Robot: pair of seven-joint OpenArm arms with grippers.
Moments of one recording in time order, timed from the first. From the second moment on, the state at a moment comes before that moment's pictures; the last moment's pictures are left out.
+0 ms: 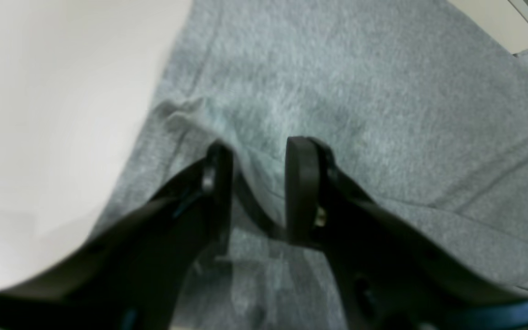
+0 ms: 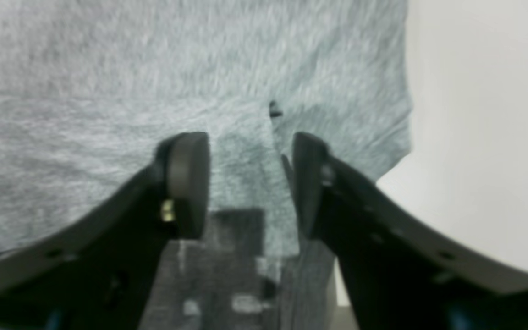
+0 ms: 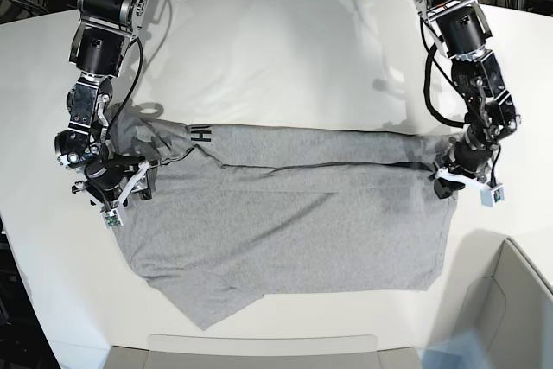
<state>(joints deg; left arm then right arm) -12.8 -12.0 -29.2 70.7 -25.4 -18.0 42.6 19.9 10.2 18.1 63.6 -8.1 36.2 -30.7</state>
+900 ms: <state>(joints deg) -4.7 -12.0 -29.2 77.9 -25.4 -18.2 42.1 5.4 12.7 22.8 80.1 0.8 36.2 -38.3</state>
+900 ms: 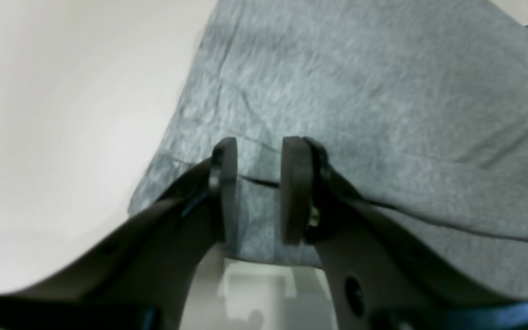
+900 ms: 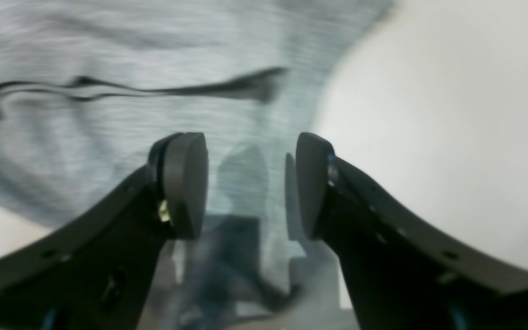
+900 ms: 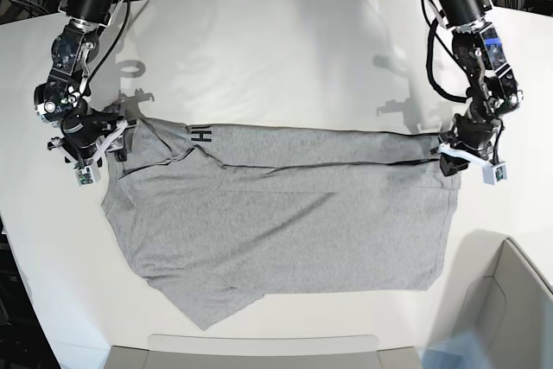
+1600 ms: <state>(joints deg) -6.9 -13.9 -21.5 61.1 -10.2 -19.1 34.8 4.8 14.0 18.1 75.8 1.2 36.3 -41.2</state>
